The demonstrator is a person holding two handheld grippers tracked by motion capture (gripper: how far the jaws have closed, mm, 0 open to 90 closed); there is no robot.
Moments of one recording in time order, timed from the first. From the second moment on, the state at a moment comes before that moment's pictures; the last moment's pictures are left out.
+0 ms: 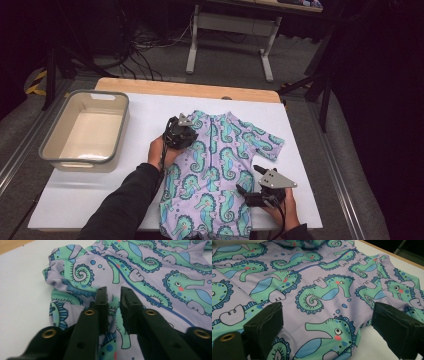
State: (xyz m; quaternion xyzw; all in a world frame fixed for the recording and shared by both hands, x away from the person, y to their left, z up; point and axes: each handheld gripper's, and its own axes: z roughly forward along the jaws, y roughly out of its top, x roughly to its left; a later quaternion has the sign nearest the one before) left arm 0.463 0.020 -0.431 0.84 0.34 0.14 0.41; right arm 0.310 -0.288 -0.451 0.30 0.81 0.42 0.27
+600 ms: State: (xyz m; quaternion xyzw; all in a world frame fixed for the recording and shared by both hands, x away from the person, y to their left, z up) left arm 0.435 0.086 -0.442 0.83 0.32 0.13 0.43; right arm 0.310 -0.288 -0.451 0.29 0.81 0.42 0.27
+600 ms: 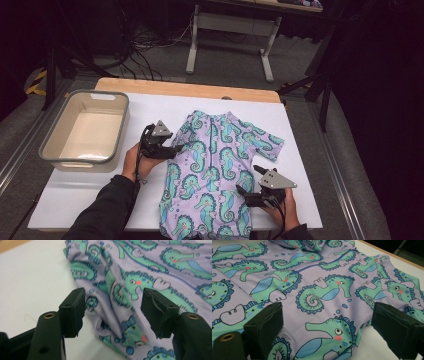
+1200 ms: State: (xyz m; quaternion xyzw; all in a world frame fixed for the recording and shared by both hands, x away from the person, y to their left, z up) left arm 0.432 0.040 -0.442 0.86 0.25 0.15 0.41; right arm 0.309 -0.288 -0.451 0.29 0.81 0.42 0.27
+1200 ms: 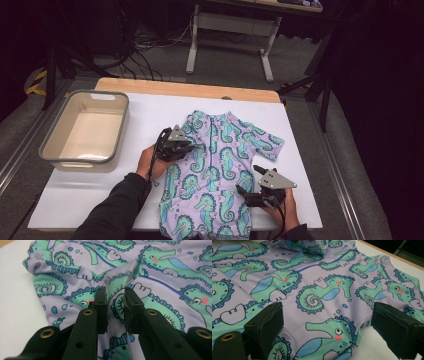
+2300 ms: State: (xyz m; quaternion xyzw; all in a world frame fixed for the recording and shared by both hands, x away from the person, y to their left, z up) left arm 0.468 0.069 -0.459 0.83 0.34 0.15 0.41; right arm 0.310 -0.289 -0.451 0.30 0.81 0.43 0.28
